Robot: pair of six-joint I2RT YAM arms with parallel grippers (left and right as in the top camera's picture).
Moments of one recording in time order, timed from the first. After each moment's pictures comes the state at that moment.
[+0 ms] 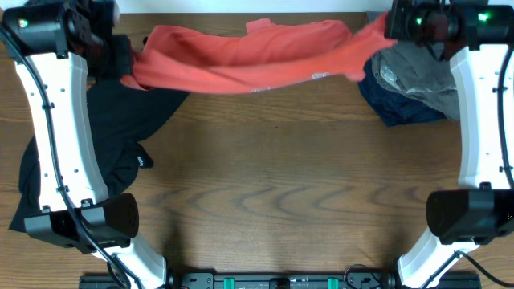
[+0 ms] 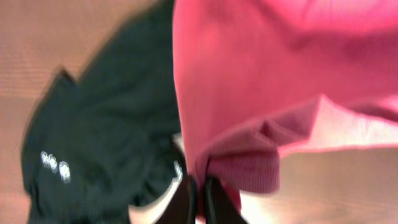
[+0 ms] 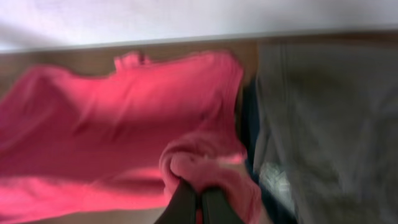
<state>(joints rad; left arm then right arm) 0.13 1.88 2.26 -1.57 0.03 0.07 0.00 1.90 2.11 -1.07 -0.24 0.12</state>
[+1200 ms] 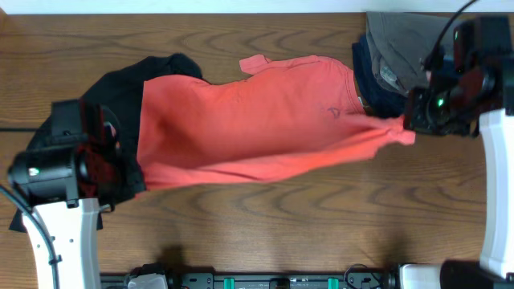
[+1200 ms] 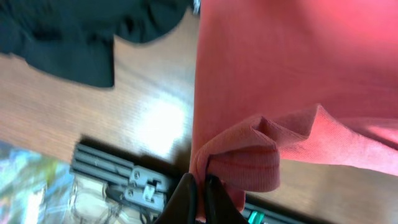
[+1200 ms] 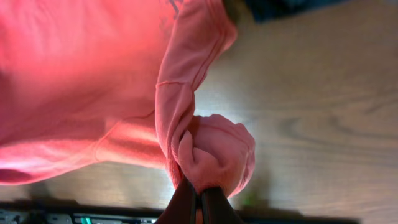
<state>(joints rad) 0.13 1.17 1.40 -1.62 -0.04 -0.24 -0.01 1.53 1.80 -1.61 -0.16 0.16</state>
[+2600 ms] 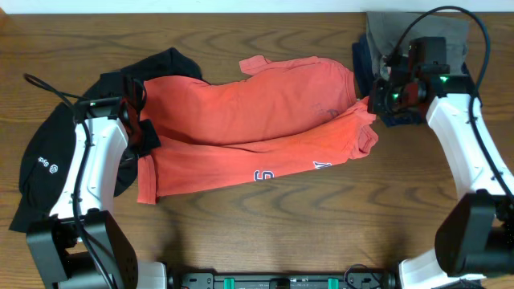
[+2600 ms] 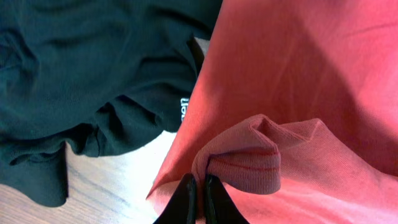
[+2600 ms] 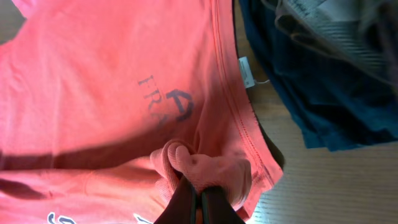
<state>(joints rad) 0.14 1.60 1.18 -1.00 -0.12 -0.30 0.00 1.72 1.37 -0.81 -0.26 0.15</state>
